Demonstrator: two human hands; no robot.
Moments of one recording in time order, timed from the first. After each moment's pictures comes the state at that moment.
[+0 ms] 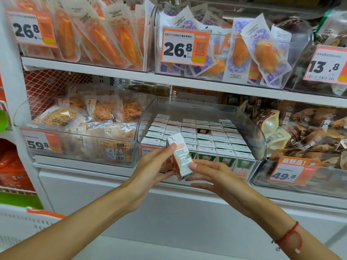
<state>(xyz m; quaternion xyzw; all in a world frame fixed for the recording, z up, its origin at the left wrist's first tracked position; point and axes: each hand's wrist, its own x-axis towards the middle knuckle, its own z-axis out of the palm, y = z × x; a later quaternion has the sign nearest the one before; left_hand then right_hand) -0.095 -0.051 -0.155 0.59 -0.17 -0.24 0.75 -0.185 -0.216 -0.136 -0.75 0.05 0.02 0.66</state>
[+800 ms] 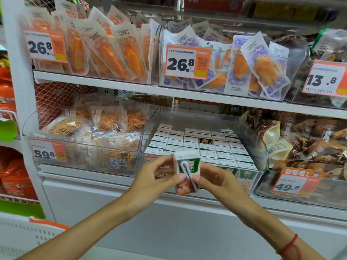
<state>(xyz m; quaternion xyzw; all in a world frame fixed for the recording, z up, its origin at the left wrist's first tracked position) -0.097 -0.036 -0.152 0.67 -0.34 -0.12 0.65 -0.181 -0.222 -0.144 -0.82 -0.03 -0.09 0.57</state>
